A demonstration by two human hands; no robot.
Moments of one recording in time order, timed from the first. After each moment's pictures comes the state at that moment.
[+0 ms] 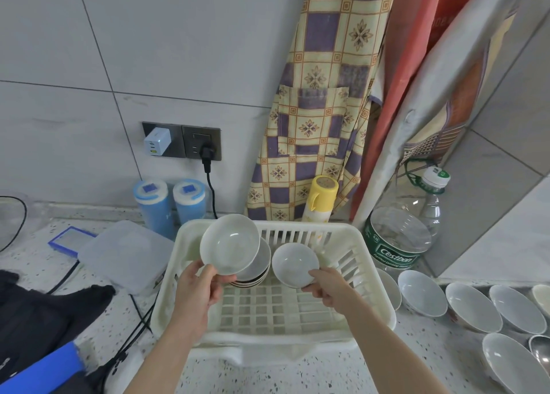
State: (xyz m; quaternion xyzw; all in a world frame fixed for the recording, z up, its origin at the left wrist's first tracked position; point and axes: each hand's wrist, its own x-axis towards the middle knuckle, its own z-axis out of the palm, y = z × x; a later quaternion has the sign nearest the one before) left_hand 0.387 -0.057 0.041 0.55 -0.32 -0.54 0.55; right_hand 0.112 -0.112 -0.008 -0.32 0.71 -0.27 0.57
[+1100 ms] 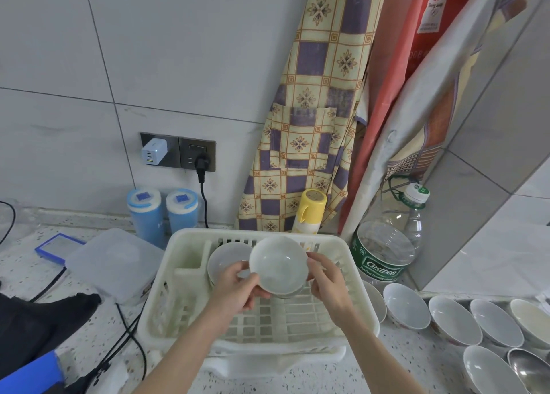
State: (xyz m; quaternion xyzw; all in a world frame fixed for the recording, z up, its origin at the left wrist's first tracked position) left_hand 0.327 -0.065 0.058 0.54 -0.45 -0.60 0.40; right_hand 0.114 -0.073 0.046 -0.48 0.59 -0.46 0.47
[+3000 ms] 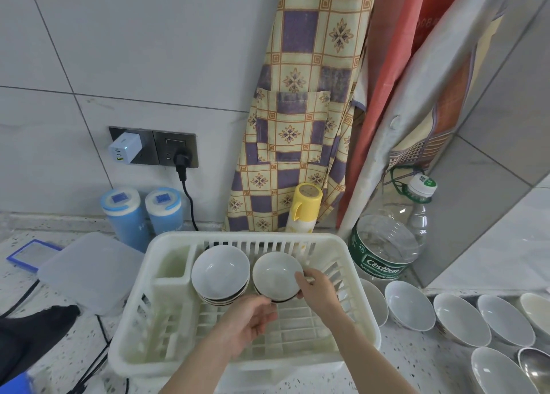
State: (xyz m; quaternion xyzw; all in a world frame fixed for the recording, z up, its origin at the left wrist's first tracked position) left_hand 0.283 -0.080 0.013 0.54 -0.23 -0.75 0.30; right_hand 0.106 -0.108 0.007 -0.47 0.73 -0.30 0.40
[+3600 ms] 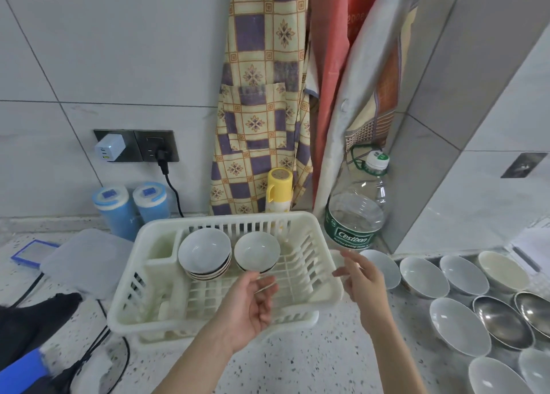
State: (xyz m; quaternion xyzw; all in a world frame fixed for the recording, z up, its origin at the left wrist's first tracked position) left_hand 0.253 -0.010 0.062 0.45 -0.16 -0.82 0.32; right_hand 0.025 0.006 0.068 -0.32 0.64 -0.57 0.40
